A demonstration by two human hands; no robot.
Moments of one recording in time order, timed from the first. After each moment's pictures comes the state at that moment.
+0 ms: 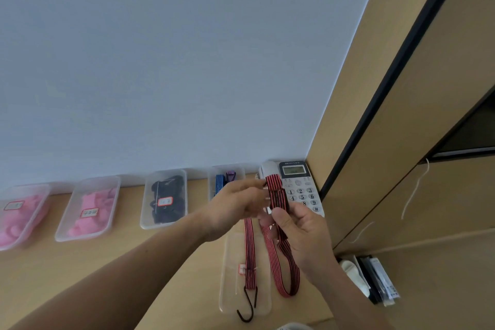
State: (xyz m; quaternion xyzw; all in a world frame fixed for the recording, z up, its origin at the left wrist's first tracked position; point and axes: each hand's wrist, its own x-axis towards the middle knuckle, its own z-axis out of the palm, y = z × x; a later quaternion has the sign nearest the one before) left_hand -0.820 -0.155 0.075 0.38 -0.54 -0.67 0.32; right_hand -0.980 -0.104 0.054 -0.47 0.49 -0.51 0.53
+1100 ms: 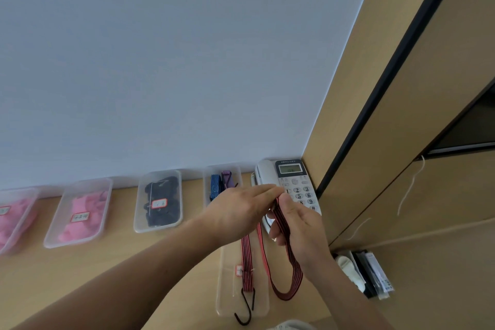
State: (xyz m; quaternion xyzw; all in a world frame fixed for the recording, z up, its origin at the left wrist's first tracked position) left_hand -0.827 -0.171 0.048 0.28 -0.90 -0.01 0.32; right_hand -0.980 -0.114 0.060 -0.46 0.53 -0.50 0.51
